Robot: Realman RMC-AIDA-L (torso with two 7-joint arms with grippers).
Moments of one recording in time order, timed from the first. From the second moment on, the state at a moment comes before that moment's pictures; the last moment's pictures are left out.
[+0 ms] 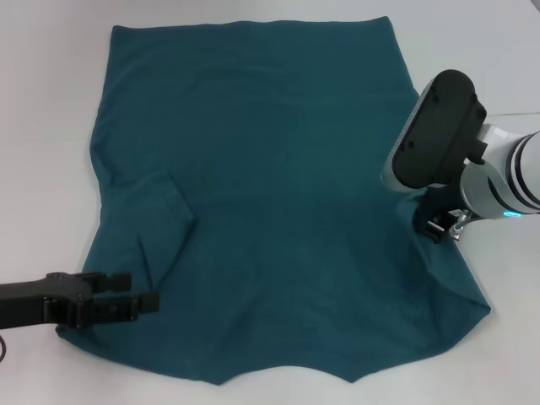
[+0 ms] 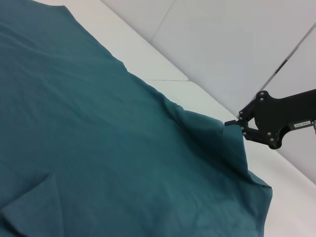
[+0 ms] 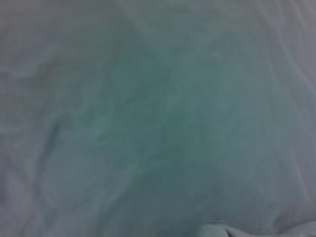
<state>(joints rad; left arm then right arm) -0.47 -2.07 0.63 0.85 2.14 1.67 -1.84 0.49 2.09 -1.59 -1.46 -2.93 -1.19 2.47</state>
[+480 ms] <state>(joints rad) -0.47 -2.07 0.63 0.84 2.14 1.67 -1.84 0.51 2.10 -1.58 -1.44 -2.93 -1.28 2.51</state>
